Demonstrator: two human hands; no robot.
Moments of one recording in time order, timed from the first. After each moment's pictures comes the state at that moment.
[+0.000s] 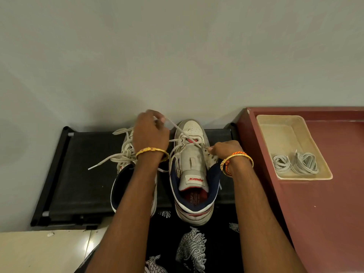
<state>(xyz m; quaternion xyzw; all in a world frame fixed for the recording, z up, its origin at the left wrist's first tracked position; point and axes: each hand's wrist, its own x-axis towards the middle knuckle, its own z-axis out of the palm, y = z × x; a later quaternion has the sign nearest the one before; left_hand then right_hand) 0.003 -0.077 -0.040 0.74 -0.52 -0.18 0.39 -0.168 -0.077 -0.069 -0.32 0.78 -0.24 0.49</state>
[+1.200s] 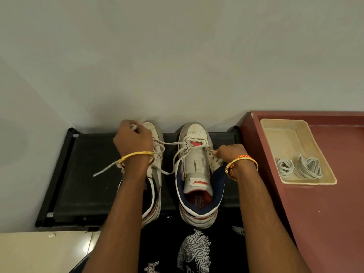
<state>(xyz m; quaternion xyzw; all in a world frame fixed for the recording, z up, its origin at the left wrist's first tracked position) 0.031 -0.065 -0.036 0.79 -0.35 -0.20 0.46 -0.166 -0.077 -0.070 -0.31 0.79 -0.24 0.47</state>
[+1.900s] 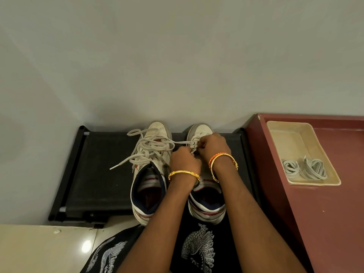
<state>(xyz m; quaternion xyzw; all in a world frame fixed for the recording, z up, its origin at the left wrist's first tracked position) -0.024 -0.043 -0.071 0.75 -0.52 -0.34 0.23 -0.113 -0.088 -0.079 -0.67 0.71 -0.05 0.21</state>
